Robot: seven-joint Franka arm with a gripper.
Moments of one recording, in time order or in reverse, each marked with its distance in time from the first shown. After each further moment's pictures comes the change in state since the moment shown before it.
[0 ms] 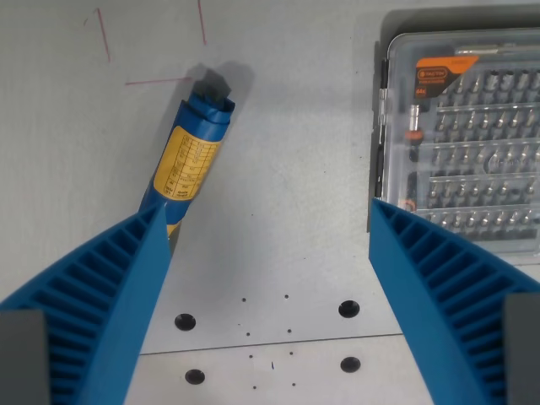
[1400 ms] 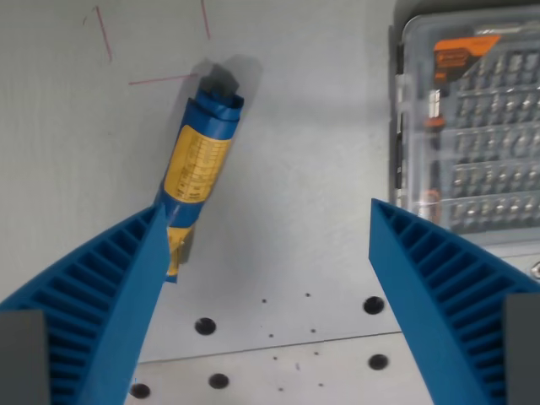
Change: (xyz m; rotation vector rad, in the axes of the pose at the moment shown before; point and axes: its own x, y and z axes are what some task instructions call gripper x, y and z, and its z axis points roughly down) arm -0.003 -0.010 0.019 0.004 -0.020 0.066
